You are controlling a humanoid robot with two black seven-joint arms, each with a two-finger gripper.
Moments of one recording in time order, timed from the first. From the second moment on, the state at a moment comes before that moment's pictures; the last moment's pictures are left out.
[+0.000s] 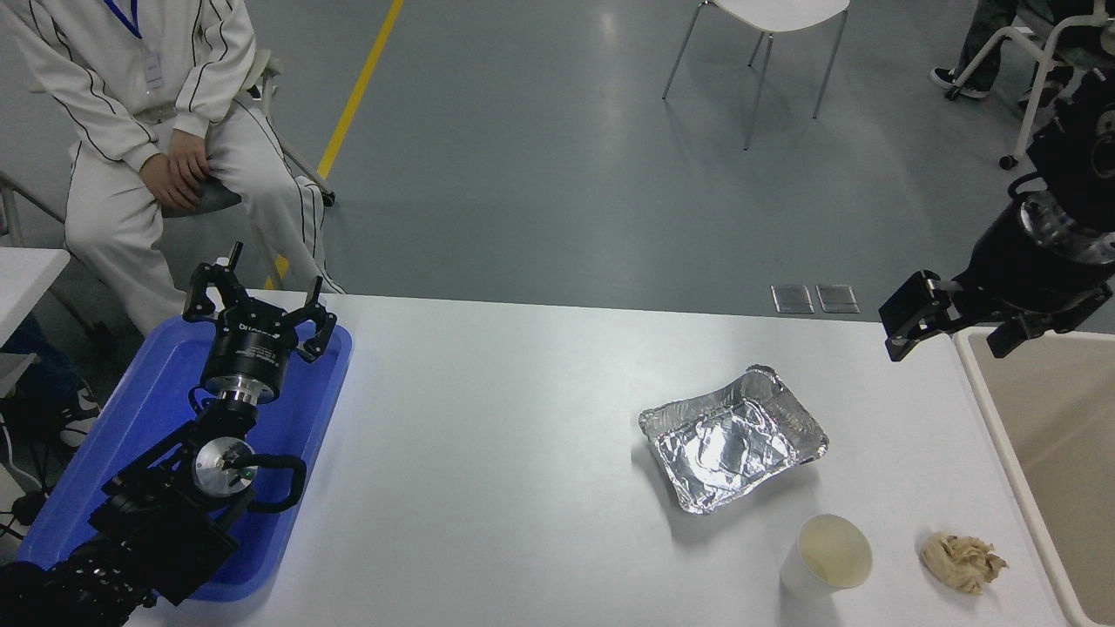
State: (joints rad) left arm -0.62 0.18 -0.87 -0.41 -0.09 -0.57 -0.51; right arm 2.20 -0.43 -1.41 1.34 -0.41 0.78 0.12
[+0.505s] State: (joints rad) left arm -0.62 0.18 -0.87 -0.41 -0.09 -0.57 -0.51; right arm 2.11 -0.48 -1.40 1.34 -0.40 0.79 0.12
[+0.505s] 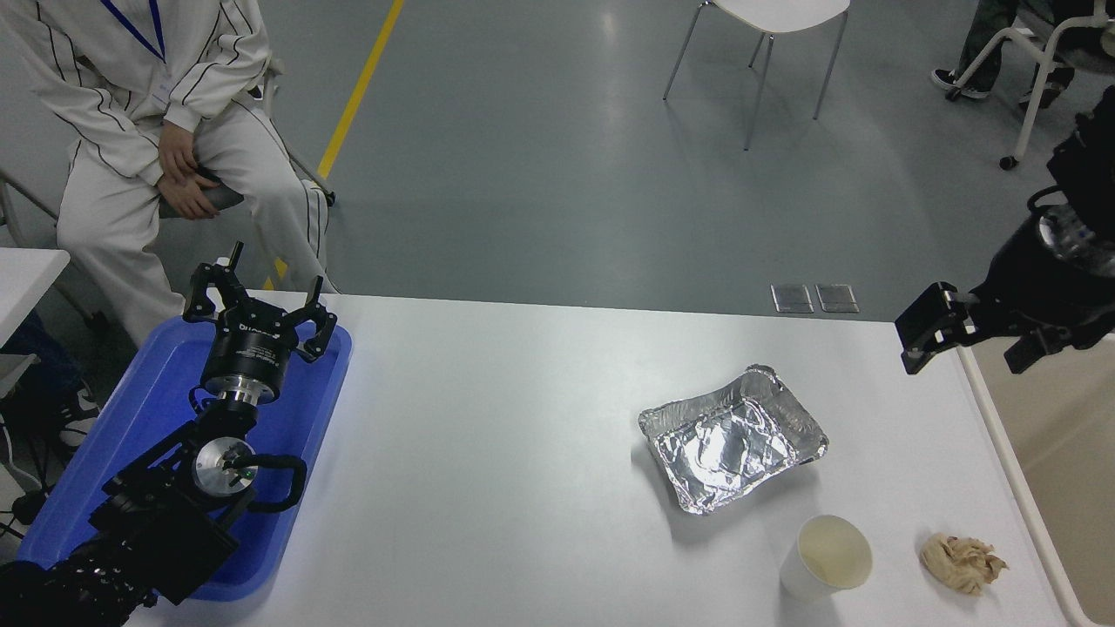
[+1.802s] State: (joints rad) left arm -0.62 0.18 -0.87 -0.41 -0.09 -0.57 -0.51; right arm 1.57 -0.46 -1.16 1.32 -0.49 0.50 0.12
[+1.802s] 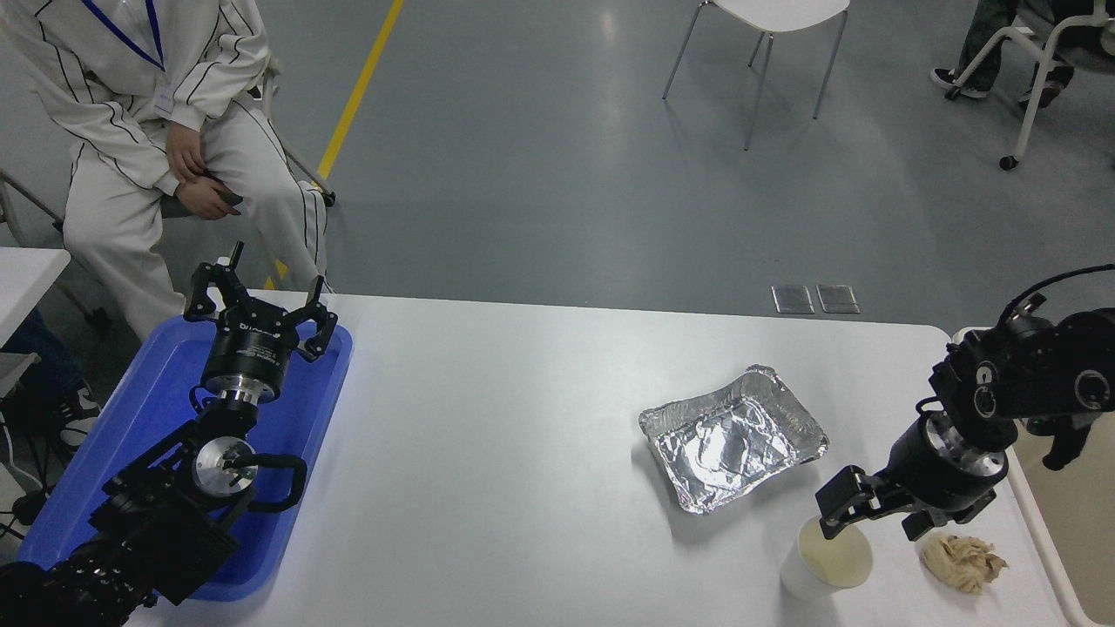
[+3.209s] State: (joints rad) left arm -0.62 0.18 -0.87 -0.41 -0.09 -0.57 -0.51; right arm 1.53 -0.51 -1.14 1.30 -0.45 0.44 0.12
